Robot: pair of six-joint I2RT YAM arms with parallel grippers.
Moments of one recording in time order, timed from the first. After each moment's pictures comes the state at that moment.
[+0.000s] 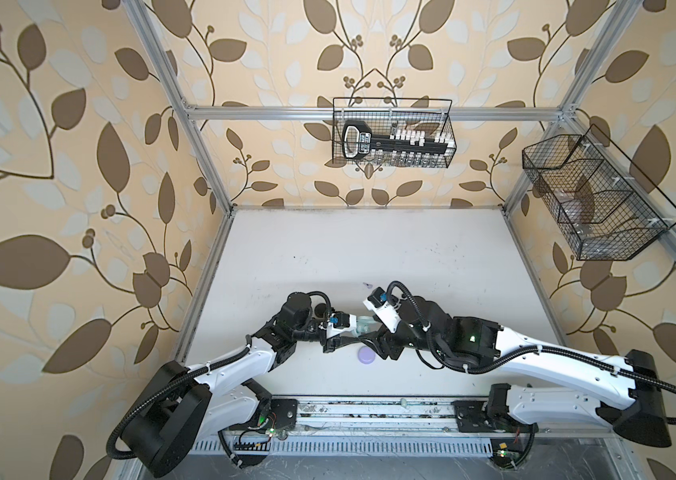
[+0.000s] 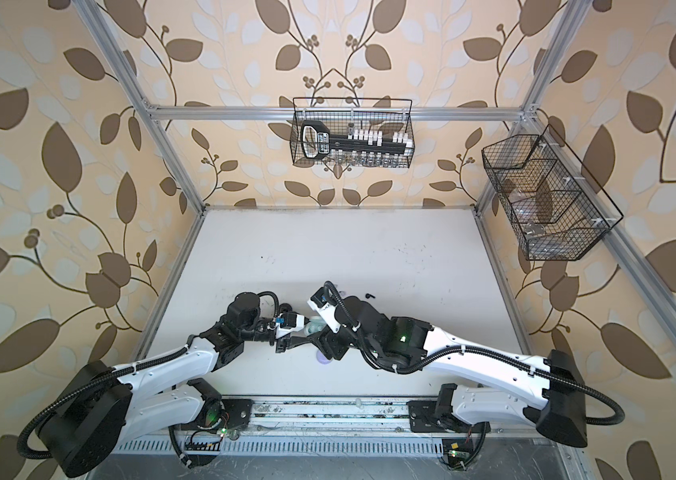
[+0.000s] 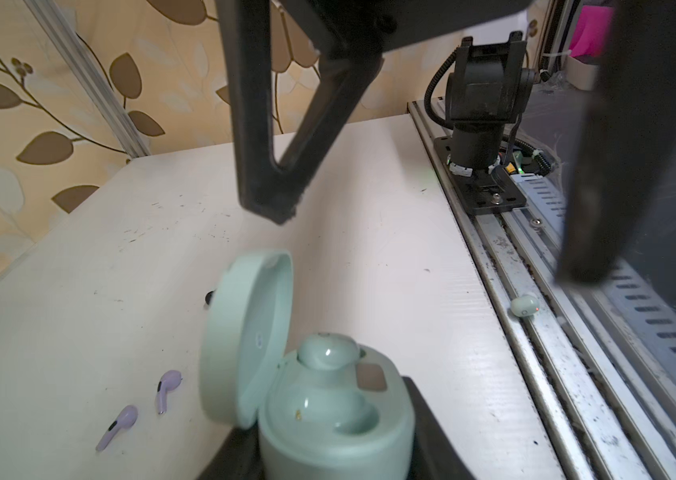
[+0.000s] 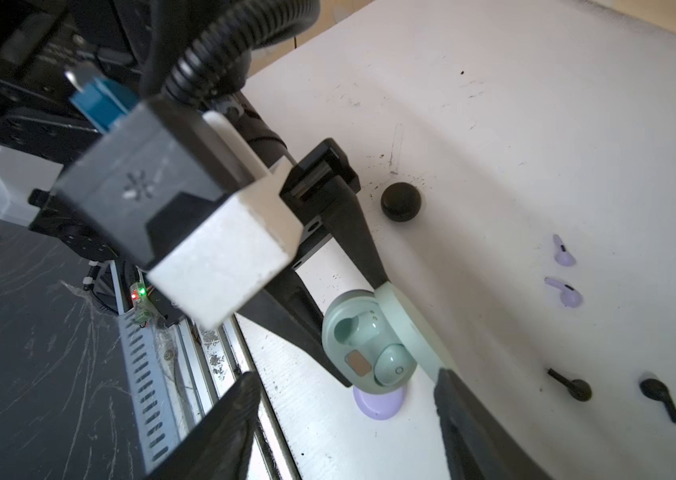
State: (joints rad) left arm -0.55 1.11 0.32 0.41 0.86 0.50; right arm 1.10 1.12 0.90 -0.39 0.08 0.24
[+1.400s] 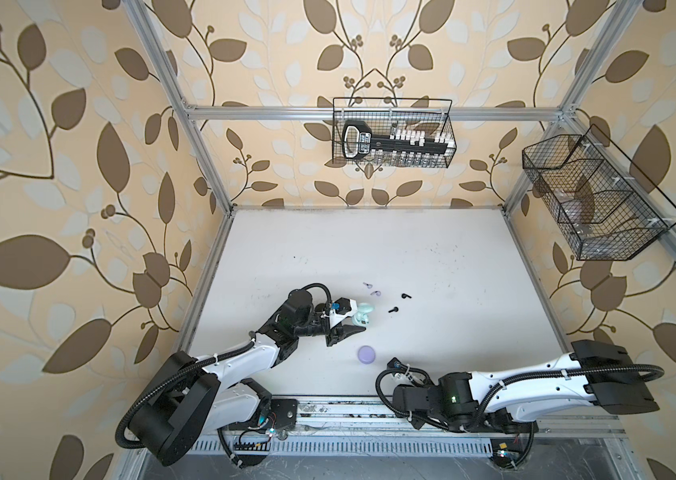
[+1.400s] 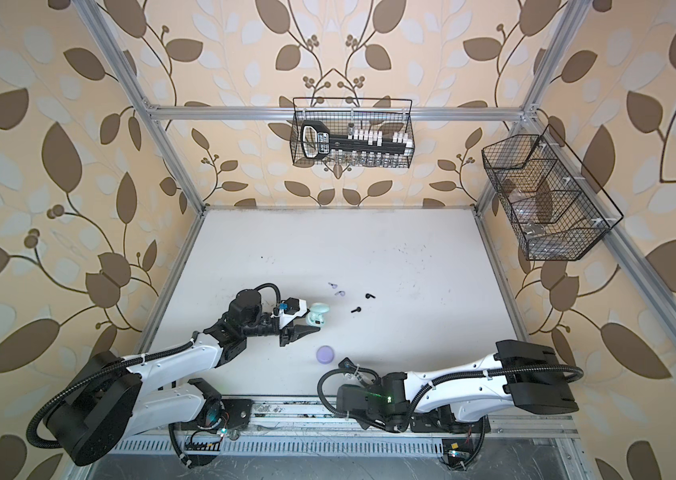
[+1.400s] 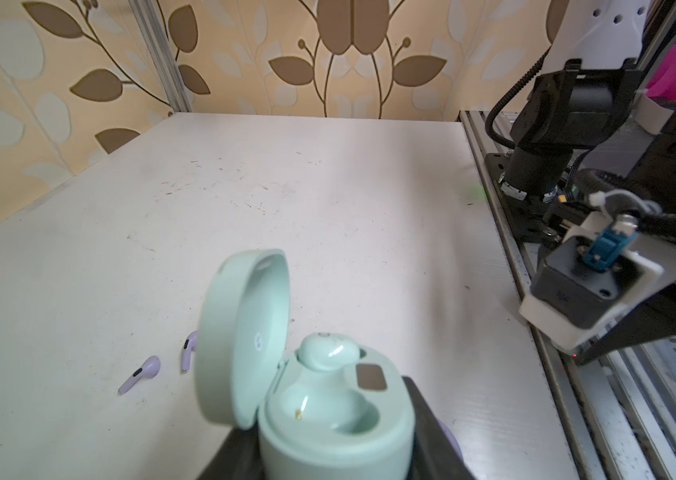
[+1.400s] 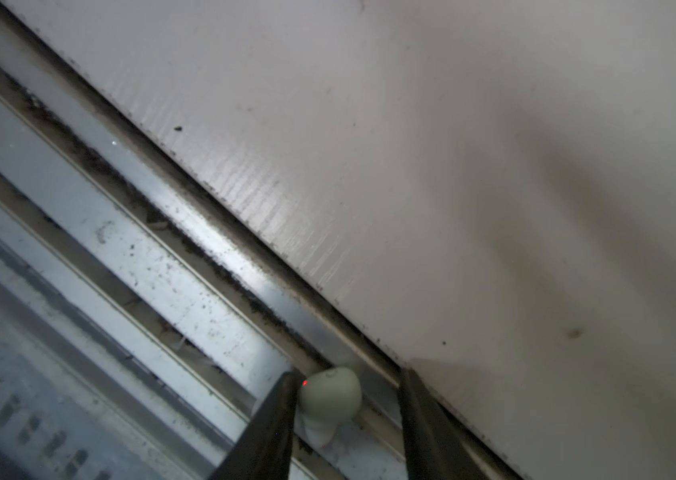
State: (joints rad) left arm -0.53 1.17 0.34 0.47 0.77 0.33; right arm 1.54 1.25 0.54 -0.59 0.25 0.85
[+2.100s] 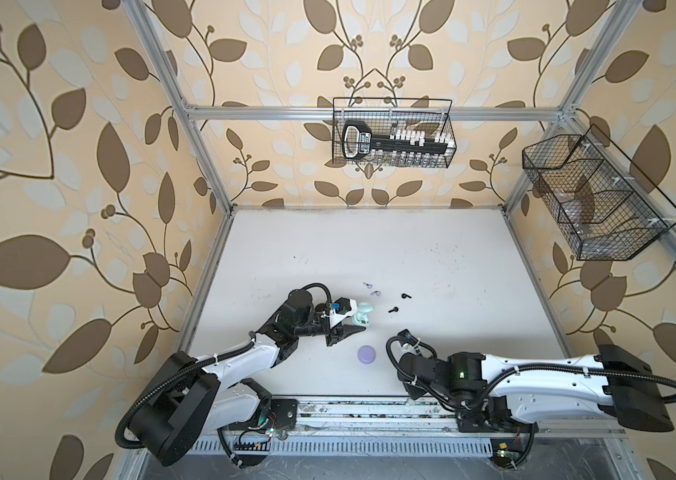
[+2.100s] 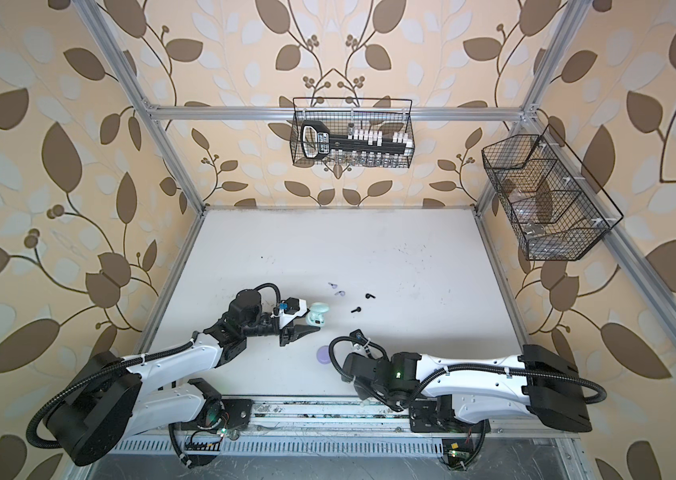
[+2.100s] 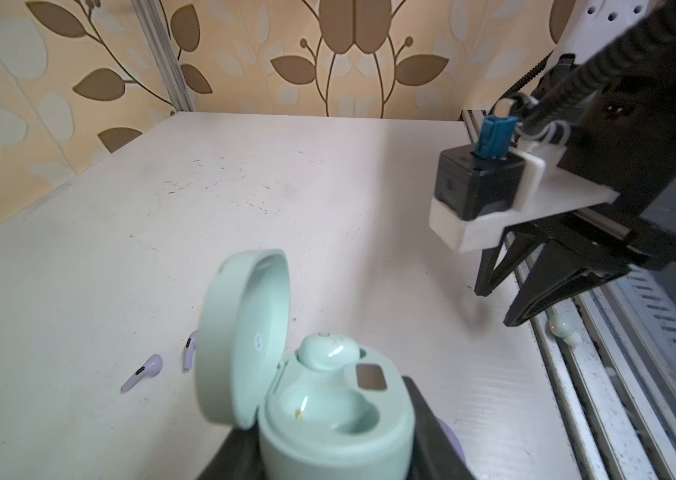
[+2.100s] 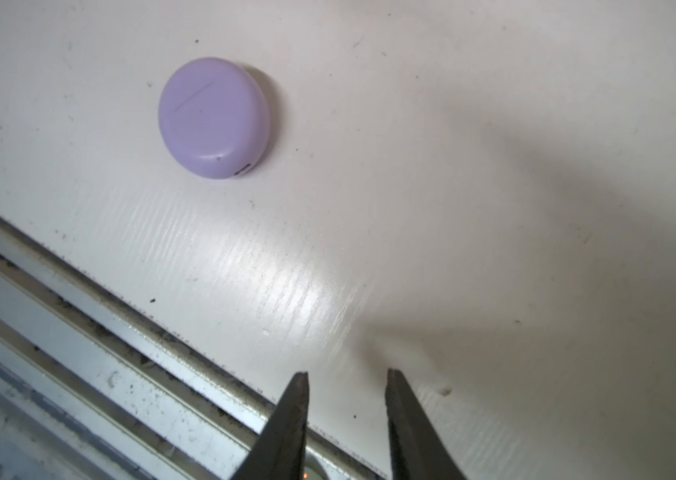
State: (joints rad) left arm -0.53 1.17 0.34 0.47 0.76 0.33; right arm 1.33 1.13 0.56 -0.60 0.29 0.81
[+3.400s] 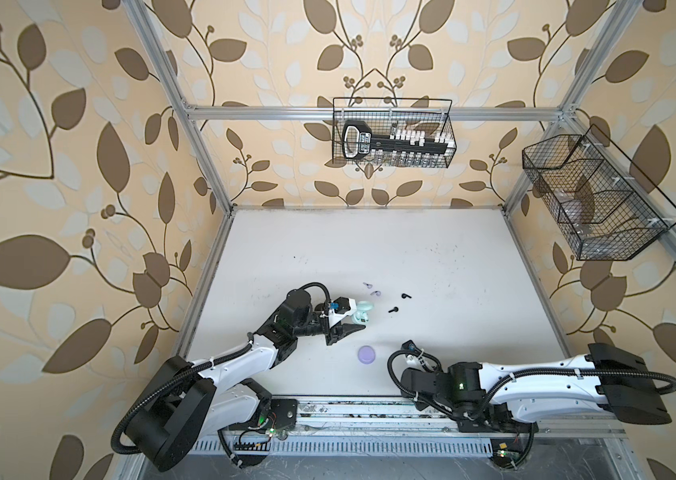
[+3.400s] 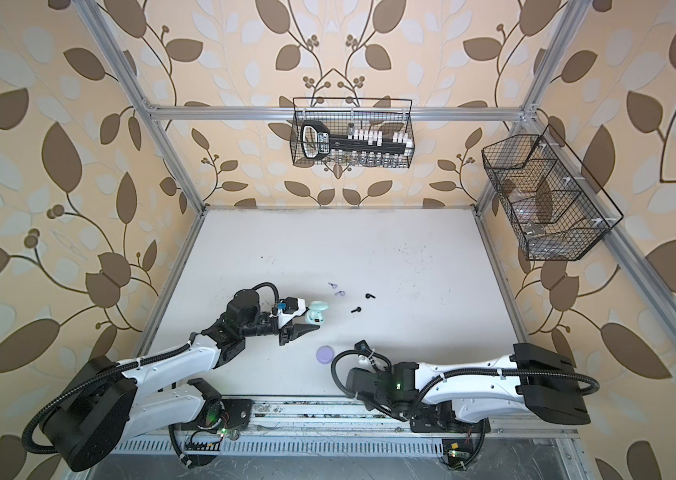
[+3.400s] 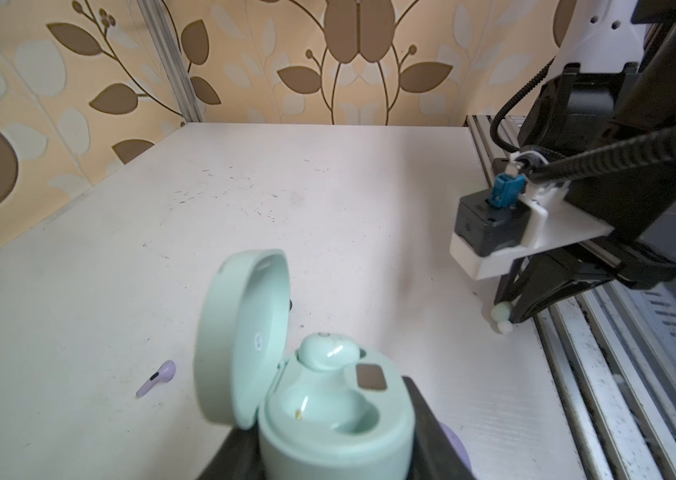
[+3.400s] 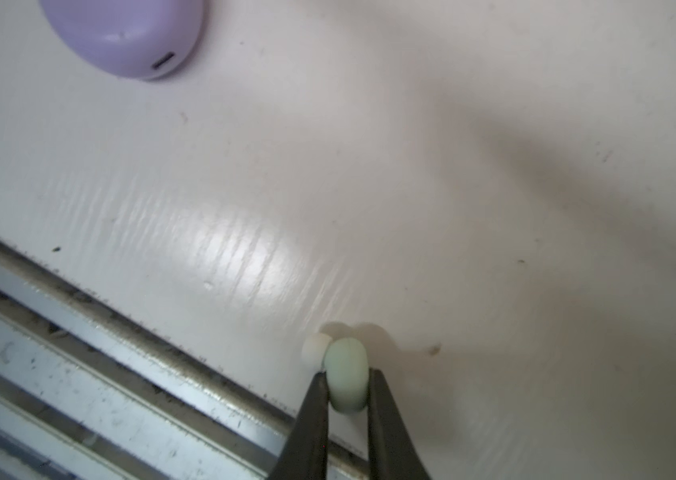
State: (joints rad) left arm -0.53 1.14 0.34 0.46 0.75 0.33; right arm 1.38 1.15 0.48 -0.61 0.33 0.91
